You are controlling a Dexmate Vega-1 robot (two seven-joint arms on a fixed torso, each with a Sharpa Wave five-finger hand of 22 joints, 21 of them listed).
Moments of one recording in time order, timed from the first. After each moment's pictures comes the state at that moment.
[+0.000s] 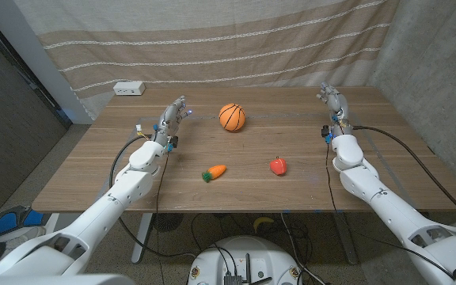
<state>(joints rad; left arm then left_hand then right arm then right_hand) 0.82 0.50 0.37 -1.29 -0.60 -0.31 0.03 0.20 0.15 0.68 -0.01 0.19 0.01 0.02 0.18 0.17 -0.05 -0.02 0.19 0.18 -0.02 0.01 0.18 0.17 -0.02 0.08 0.68 0.17 -0.77 -0.47 -0.36 -1.20 0.29 0.50 -0.35 0.47 0.17 0.42 -0.06 0.20 0.34 0.07 0.20 0.19 0.31 0.04 0.21 0.24 0.22 0.00 0.24 0.44 0.36 0.02 0.38 0.18</state>
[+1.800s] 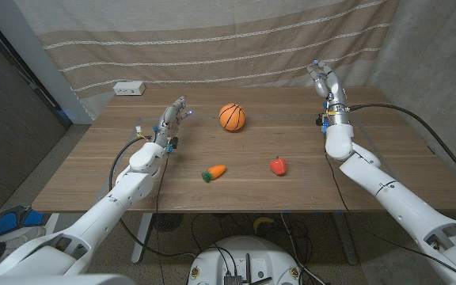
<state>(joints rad) 0.82 0.49 0.37 -1.27 -0.60 -0.34 0.01 0.19 0.14 0.68 -0.03 0.19 0.02 0.02 0.18 0.17 -0.05 -0.02 0.19 0.18 -0.02 0.01 0.18 0.17 -0.01 0.09 0.66 0.17 -0.79 -0.57 -0.43 -1.48 -0.21 0.23 -0.66 0.50 0.18 0.44 -0.12 0.22 0.38 0.05 0.21 0.19 0.34 0.01 0.21 0.23 0.25 -0.03 0.25 0.43 0.38 0.01 0.37 0.18</state>
